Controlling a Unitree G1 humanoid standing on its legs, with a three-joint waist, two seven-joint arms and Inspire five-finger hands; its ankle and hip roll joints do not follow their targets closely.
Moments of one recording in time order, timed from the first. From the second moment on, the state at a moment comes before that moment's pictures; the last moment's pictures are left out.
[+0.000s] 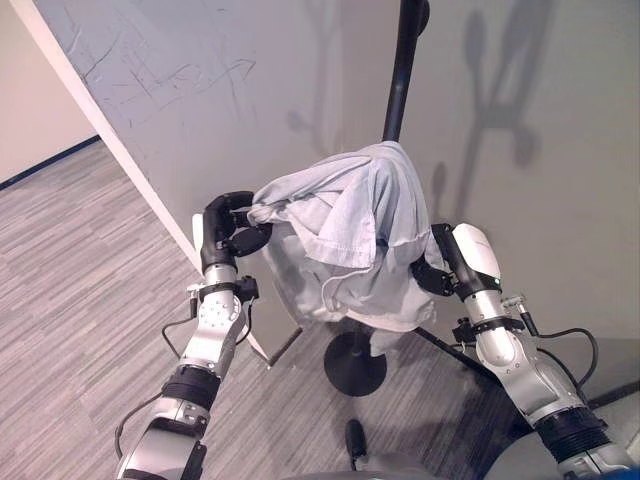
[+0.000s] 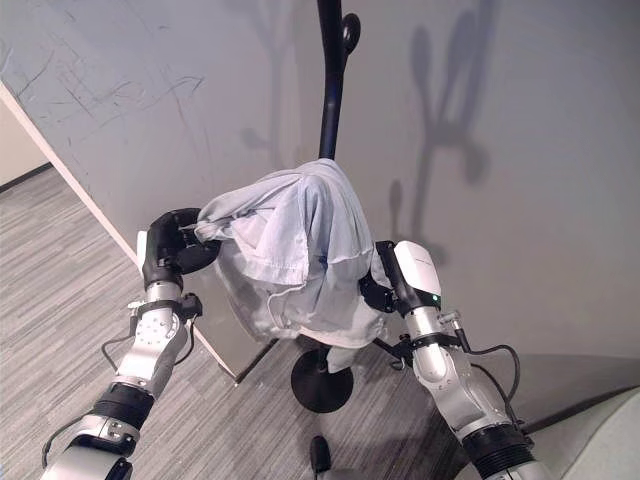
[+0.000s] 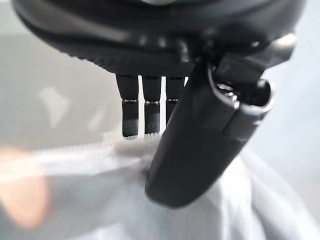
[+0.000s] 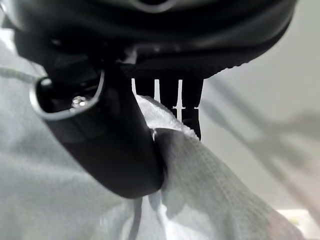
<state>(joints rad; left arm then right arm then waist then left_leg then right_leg) -0.33 0.24 -0.09 0.43 -0.34 -0.24 0.41 -0.13 -0.62 0.29 0.13 -0.41 -0.14 -0.32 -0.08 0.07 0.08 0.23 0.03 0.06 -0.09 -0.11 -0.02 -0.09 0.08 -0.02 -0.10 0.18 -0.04</state>
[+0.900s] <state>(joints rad) -0.03 -0.02 0.04 1.00 -0.58 -0.26 0.07 0.17 -0.46 0.21 0.20 -0.06 -0.18 -0.26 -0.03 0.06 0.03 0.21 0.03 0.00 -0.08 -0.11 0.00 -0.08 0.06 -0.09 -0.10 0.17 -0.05</state>
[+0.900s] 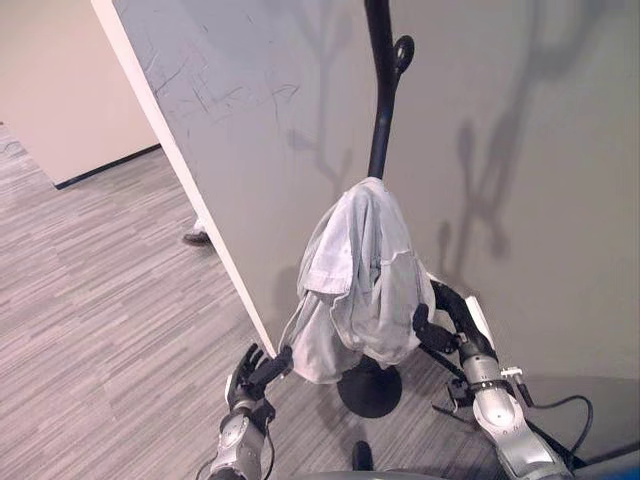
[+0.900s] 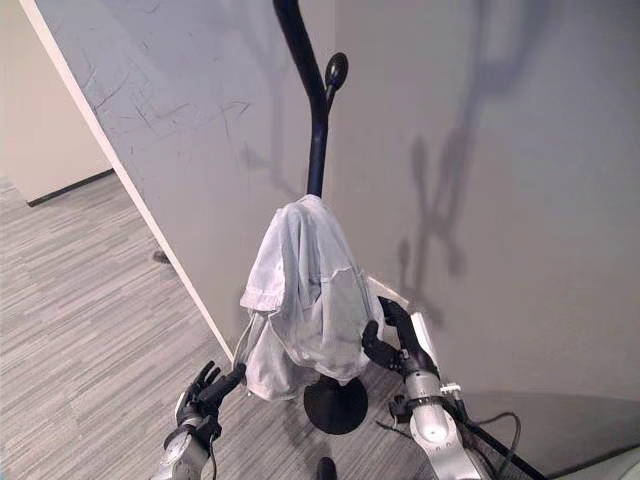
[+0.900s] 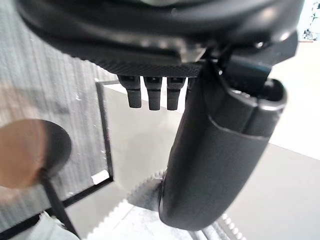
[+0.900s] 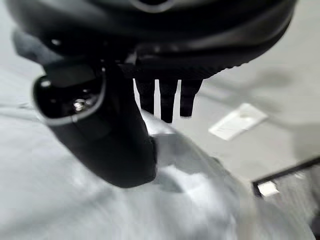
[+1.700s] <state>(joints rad) 0.01 0.06 -0.11 1.15 -0.50 -0.22 0.02 0.13 -0.19 0.07 1.02 1.10 -0.17 0.10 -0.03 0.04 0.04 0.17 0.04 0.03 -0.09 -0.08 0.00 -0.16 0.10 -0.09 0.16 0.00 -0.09</state>
